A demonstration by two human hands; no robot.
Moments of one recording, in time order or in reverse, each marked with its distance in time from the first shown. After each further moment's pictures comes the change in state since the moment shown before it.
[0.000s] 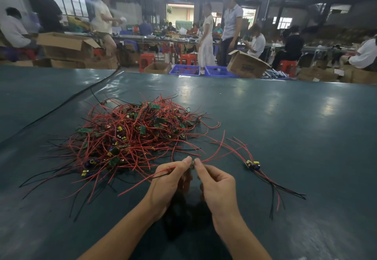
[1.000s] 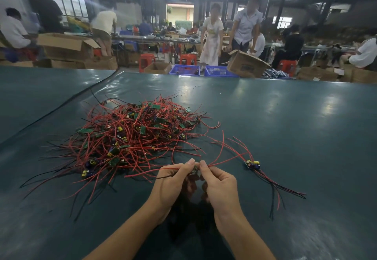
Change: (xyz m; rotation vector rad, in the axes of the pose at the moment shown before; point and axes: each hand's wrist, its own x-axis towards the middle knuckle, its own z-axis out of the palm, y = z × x) left_hand -0.001 -0.006 0.005 0.028 0.020 -0.057; right_hand -0.003 -0.008 -0.003 0.006 0.022 0.134
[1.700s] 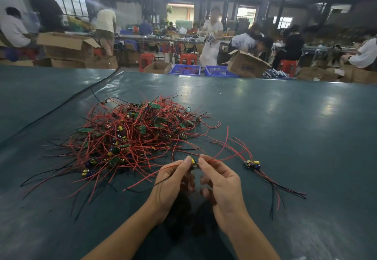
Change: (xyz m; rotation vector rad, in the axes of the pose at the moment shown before) left_hand -0.006 0.007 0.001 -0.075 -0.064 0.042; right_hand -0.003 -0.009 -0.005 0.166 -0.037 0.038
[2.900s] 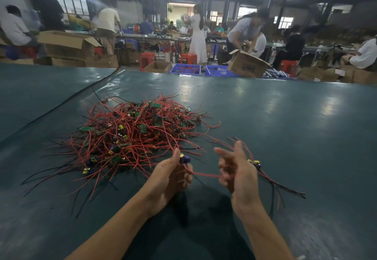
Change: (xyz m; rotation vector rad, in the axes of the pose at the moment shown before) left_hand 0.008 0.009 -0.014 -0.190 -0.029 -0.224; right_hand 0.021 -0.014 -0.024 -0.016 0.015 -0.196
